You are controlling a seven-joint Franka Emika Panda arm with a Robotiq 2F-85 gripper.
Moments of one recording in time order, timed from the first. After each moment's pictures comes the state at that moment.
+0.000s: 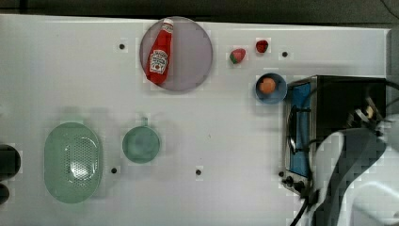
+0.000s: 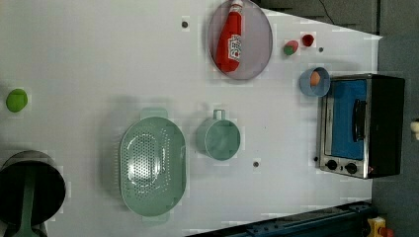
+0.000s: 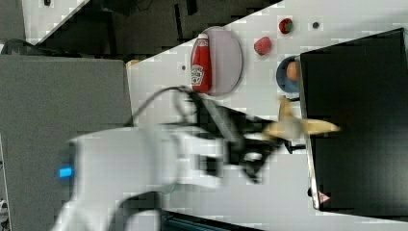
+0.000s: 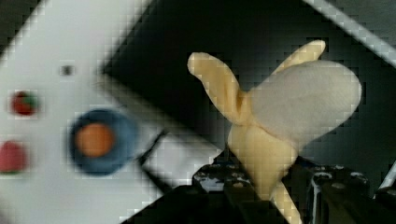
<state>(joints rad) -0.07 0.06 -0.54 -1.93 -0.13 0.48 -0.33</state>
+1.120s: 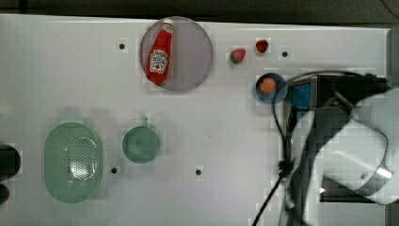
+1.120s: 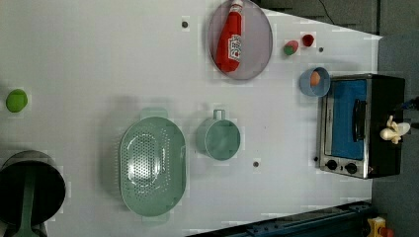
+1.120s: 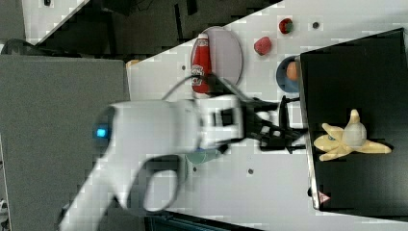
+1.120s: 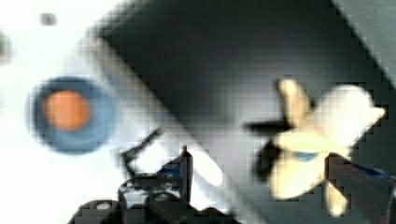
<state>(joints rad) -0.05 0.15 -0.49 -1.92 -0.12 0.54 -0.56</state>
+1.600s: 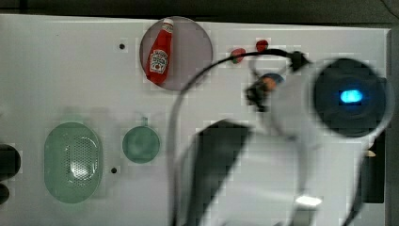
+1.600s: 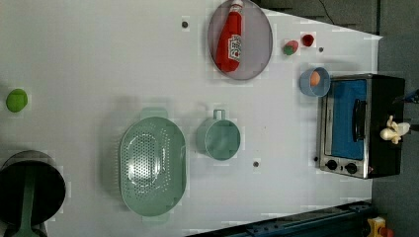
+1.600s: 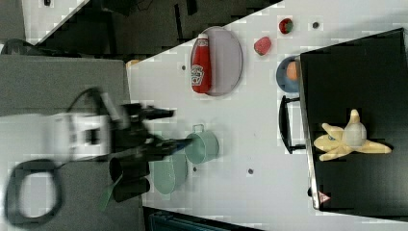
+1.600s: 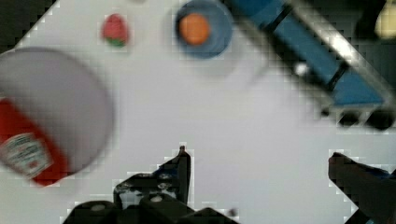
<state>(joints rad) 0.02 -0.13 -0.18 -1.90 -0.10 0.22 -0.08</state>
